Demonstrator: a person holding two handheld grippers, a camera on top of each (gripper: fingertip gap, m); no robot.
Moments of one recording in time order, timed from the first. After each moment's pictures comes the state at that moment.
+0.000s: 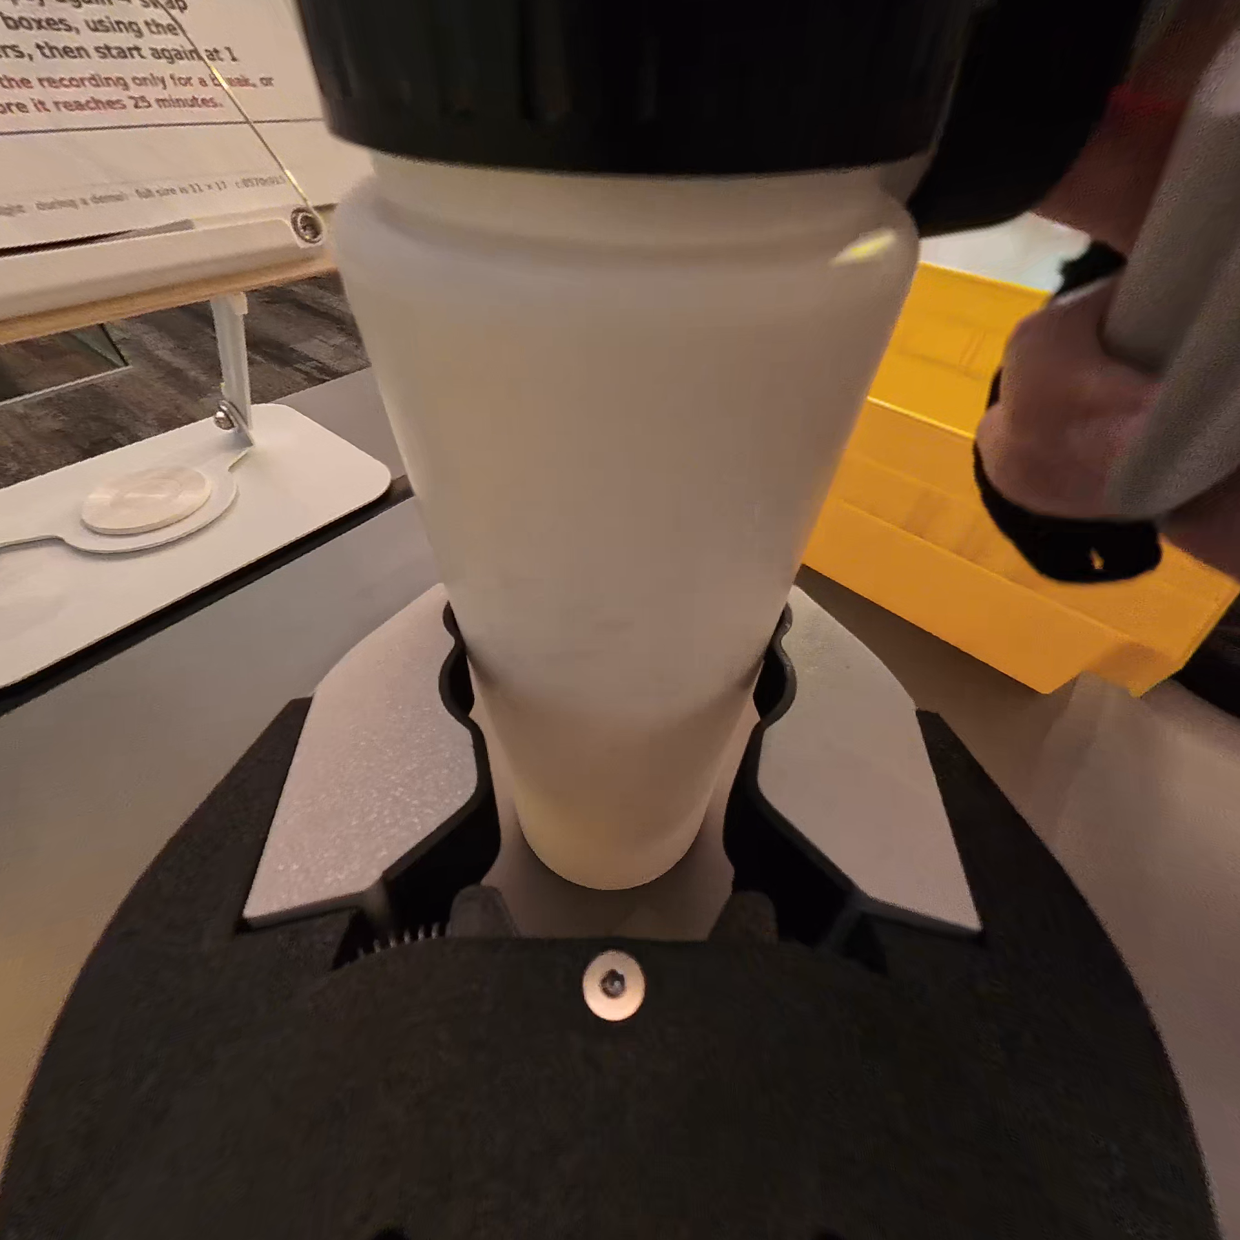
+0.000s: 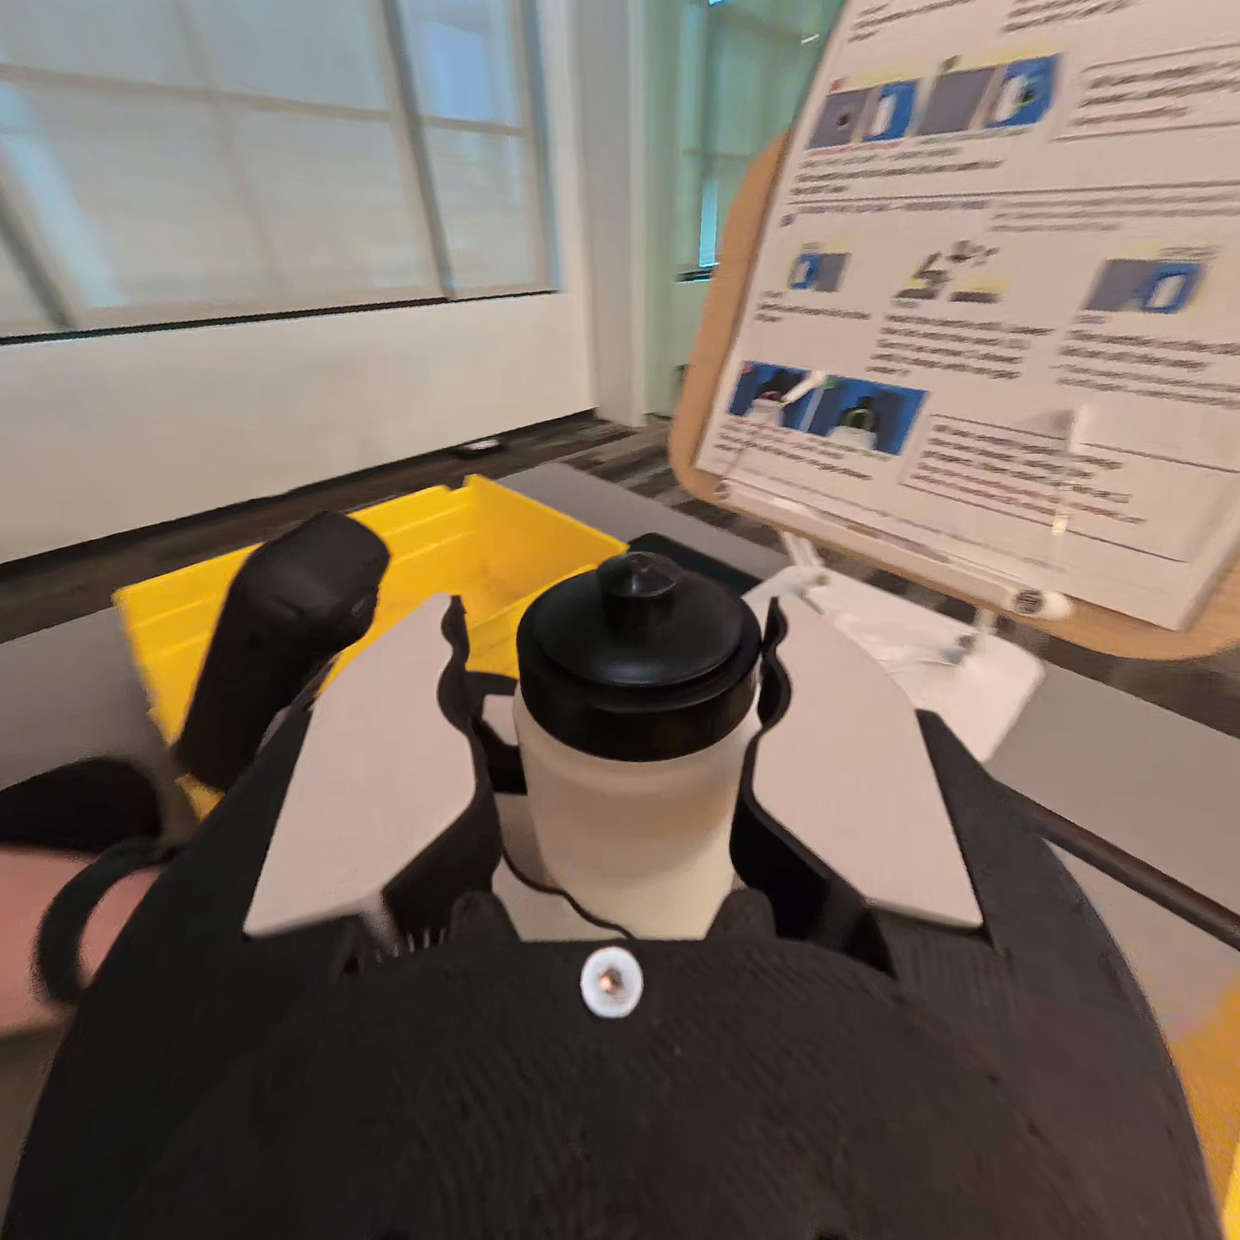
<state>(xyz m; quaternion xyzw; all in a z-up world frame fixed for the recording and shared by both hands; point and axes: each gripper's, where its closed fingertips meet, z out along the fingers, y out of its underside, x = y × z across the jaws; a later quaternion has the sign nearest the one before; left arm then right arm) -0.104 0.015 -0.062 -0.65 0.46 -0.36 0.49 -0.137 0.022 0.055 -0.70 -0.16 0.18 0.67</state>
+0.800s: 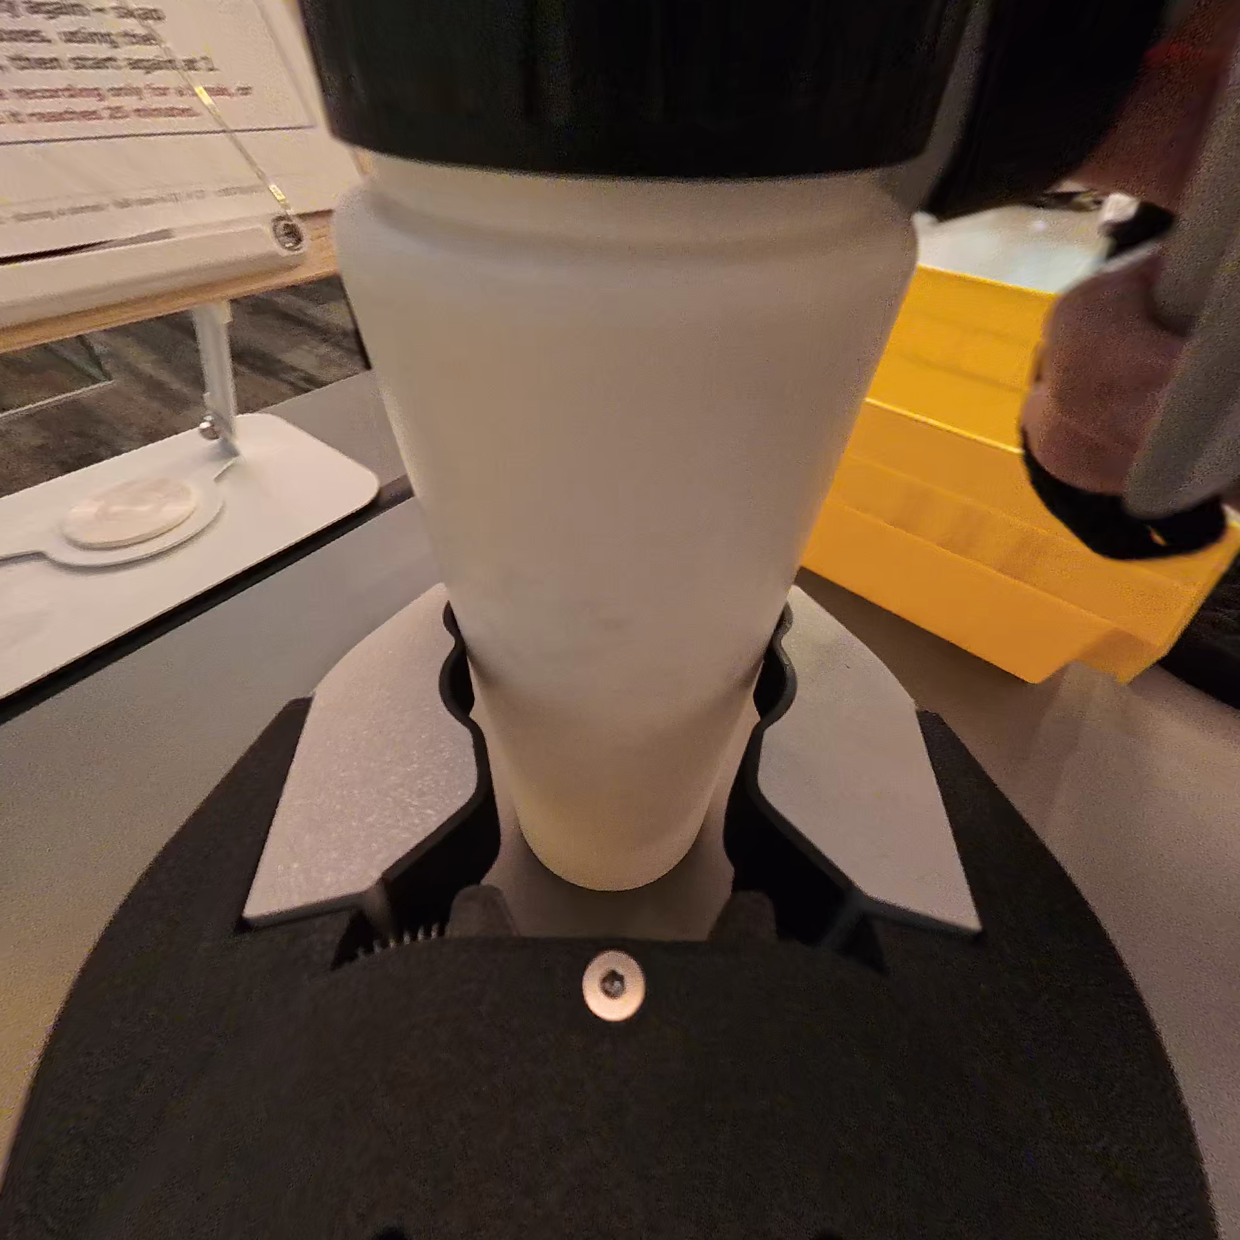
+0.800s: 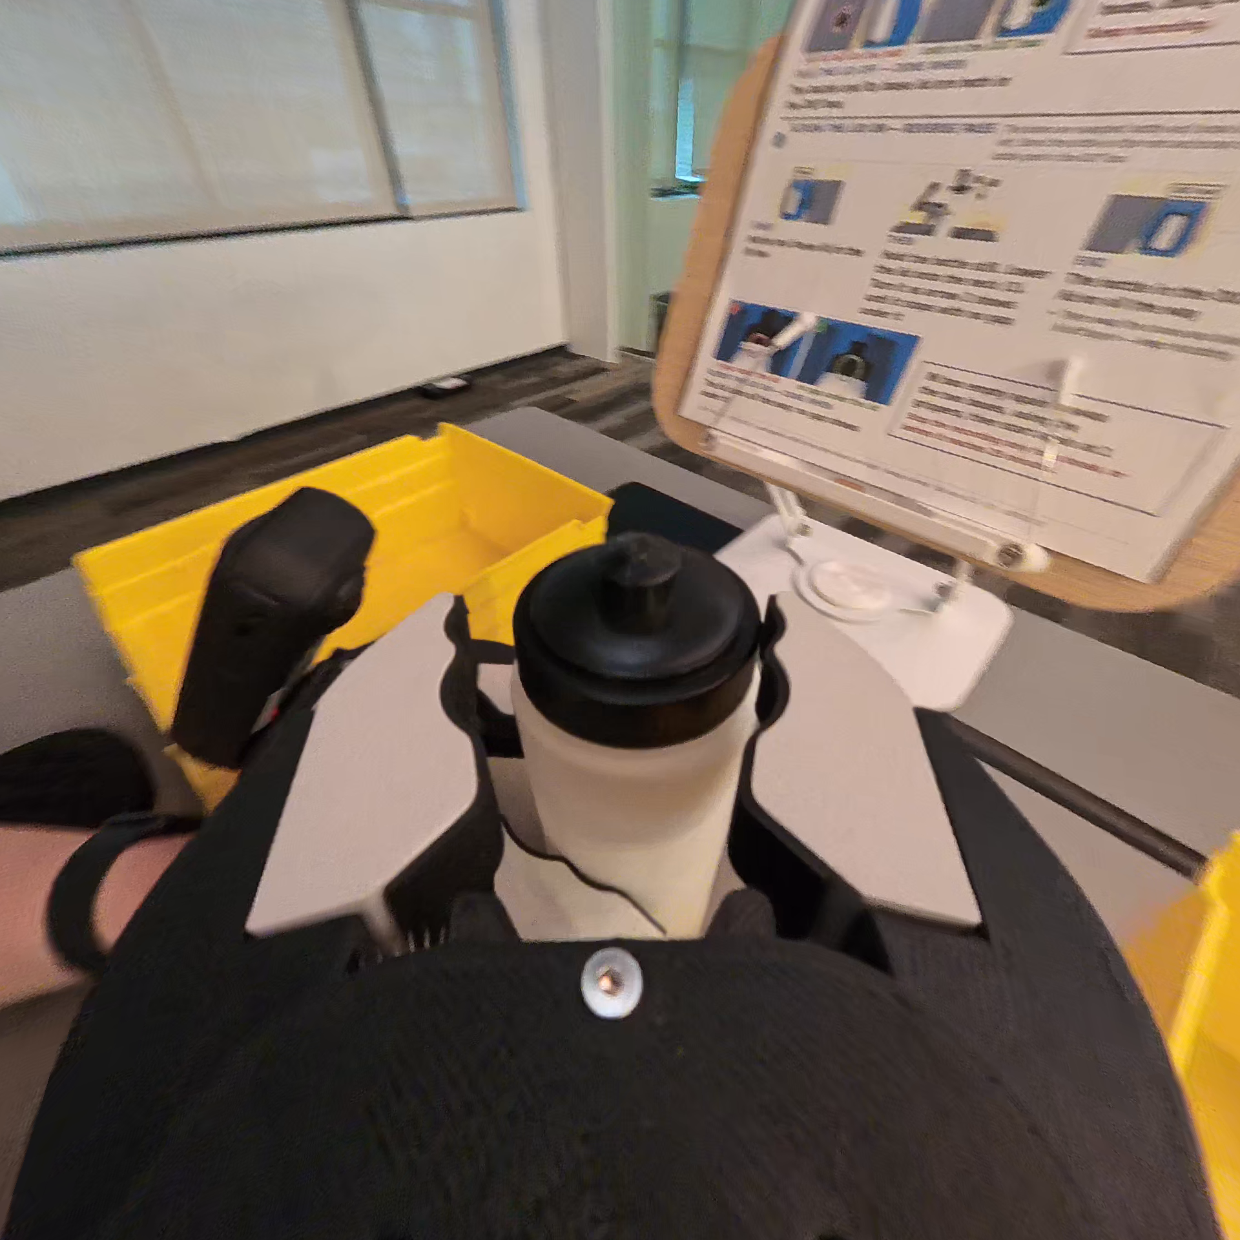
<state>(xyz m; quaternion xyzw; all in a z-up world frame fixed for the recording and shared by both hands) -0.103 0.012 -0.062 -0.64 0.47 -0.37 0.49 -0.136 0.019 0.048 -0.74 -0.16 0.15 0.64</state>
